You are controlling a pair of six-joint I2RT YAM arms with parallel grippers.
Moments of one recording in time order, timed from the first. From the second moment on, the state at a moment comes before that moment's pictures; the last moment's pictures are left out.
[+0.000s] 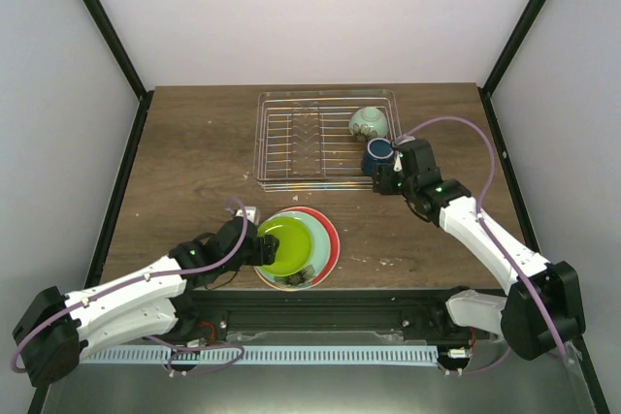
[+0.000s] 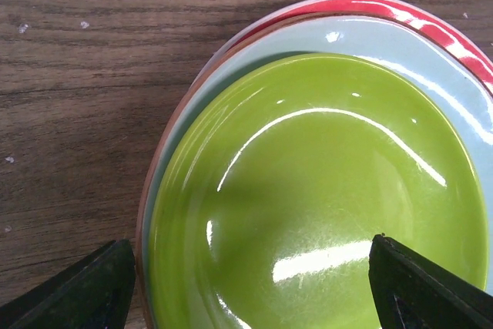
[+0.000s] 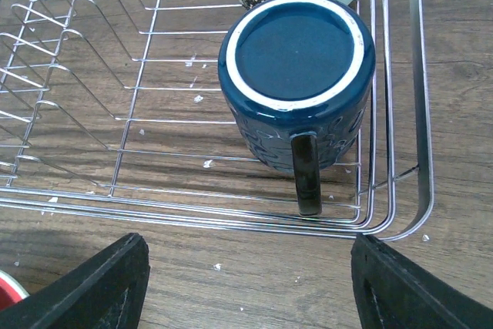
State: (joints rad) left arm -0.90 0.90 0.41 -0.37 -0.18 -0.74; right arm 0.40 1.19 0.84 -0.38 0.04 0.32
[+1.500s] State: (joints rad) left arm -0.90 1.01 0.33 -0.12 -0.08 -0.77; right arm 0.41 1.20 0.84 -0.40 0.05 0.32
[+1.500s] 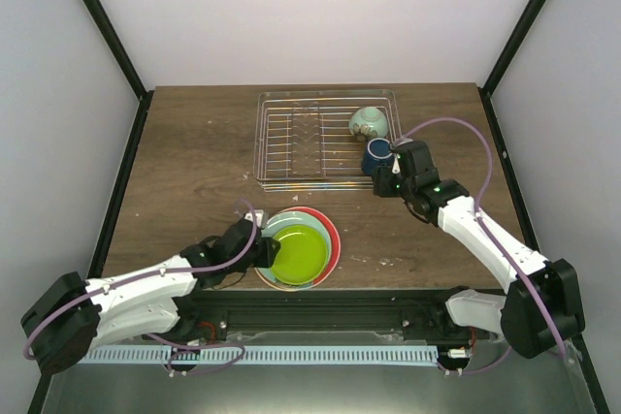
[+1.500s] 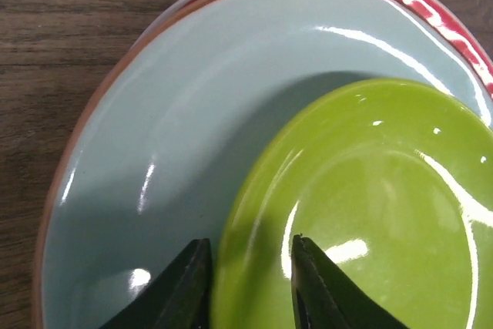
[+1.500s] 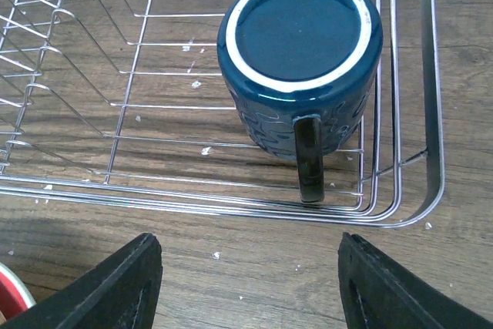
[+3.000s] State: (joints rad) left arm -0.80 0.92 0.63 -0.22 0.19 -0.61; right arm 0.42 1.17 0.83 -0.37 -0.68 0.26
